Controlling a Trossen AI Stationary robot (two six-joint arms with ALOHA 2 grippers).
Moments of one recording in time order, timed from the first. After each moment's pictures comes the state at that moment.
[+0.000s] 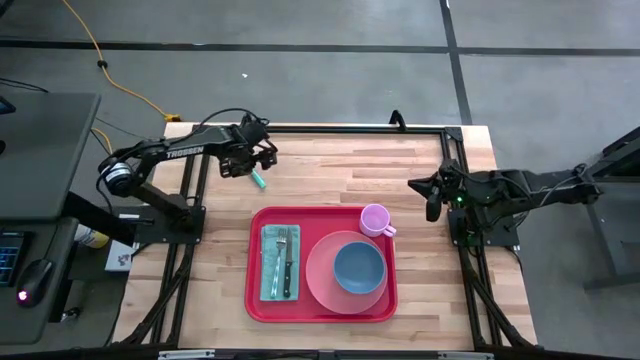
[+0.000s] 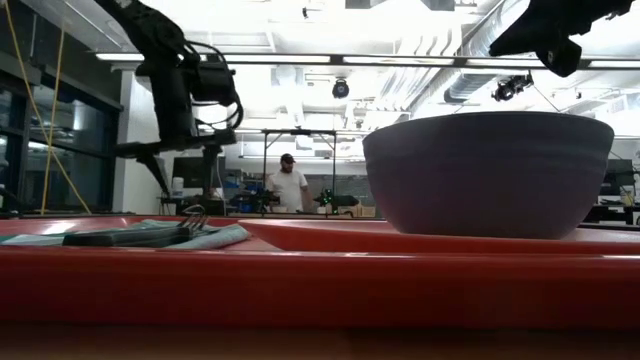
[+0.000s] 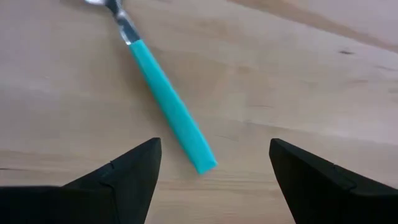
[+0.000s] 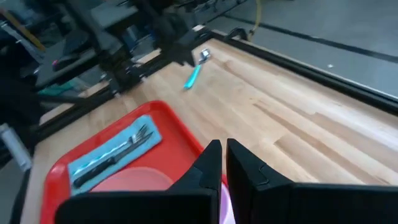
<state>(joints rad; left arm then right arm) 0.67 1.43 0.89 -0.74 0.00 -1.11 0.17 0.55 0.67 -0.55 0.50 0.61</state>
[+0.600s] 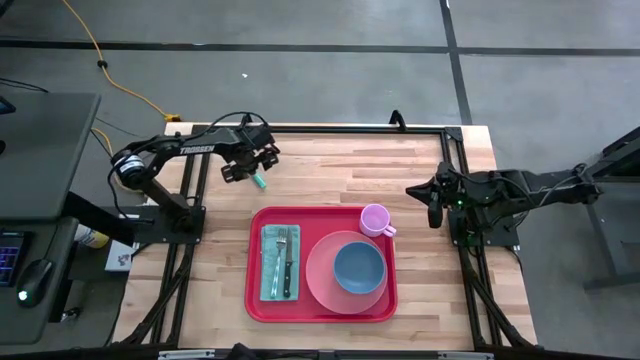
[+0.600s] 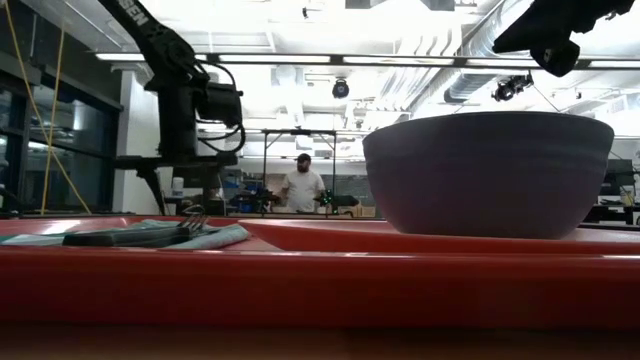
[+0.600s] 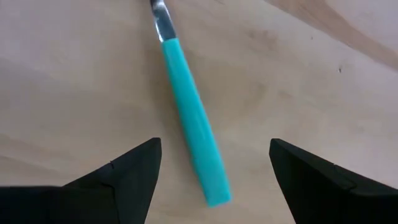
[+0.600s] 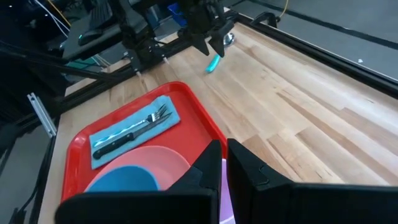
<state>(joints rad) 0.67 1.54 0.89 -0.72 -0.06 -1.29 0.17 0.55 0.67 -0.55 0.38 0.55</state>
